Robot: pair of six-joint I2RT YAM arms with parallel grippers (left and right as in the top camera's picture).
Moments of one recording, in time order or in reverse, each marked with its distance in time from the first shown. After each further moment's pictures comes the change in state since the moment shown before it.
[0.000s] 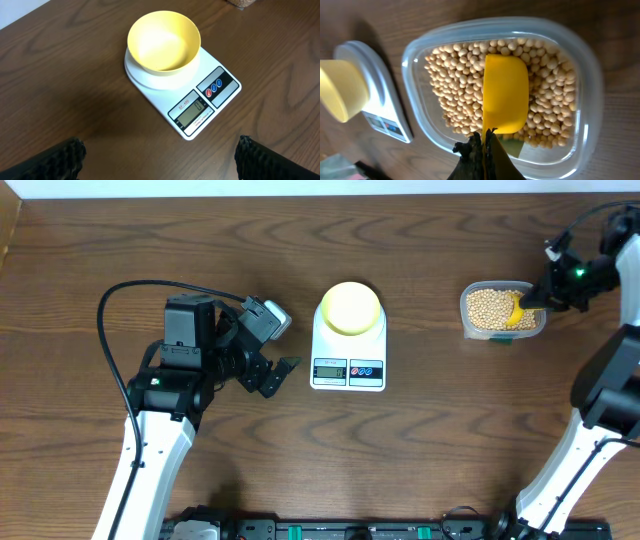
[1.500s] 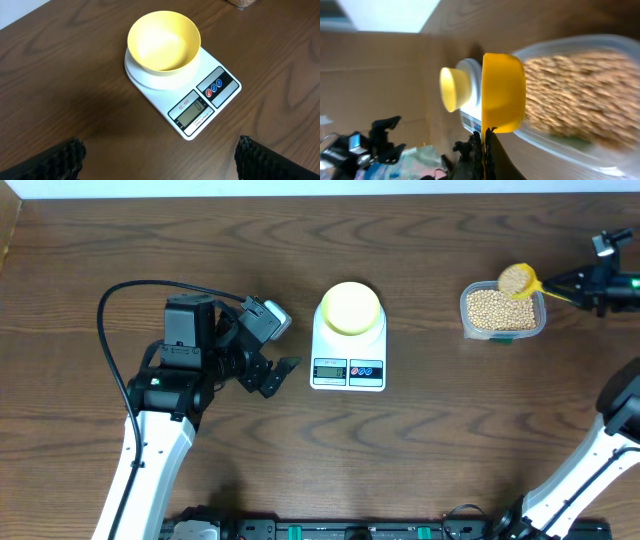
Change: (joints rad) left arm 0.000 0.000 0.000 0.000 0.000 0.000; right arm -0.163 0.000 0.000 -0.160 -0.534 -0.191
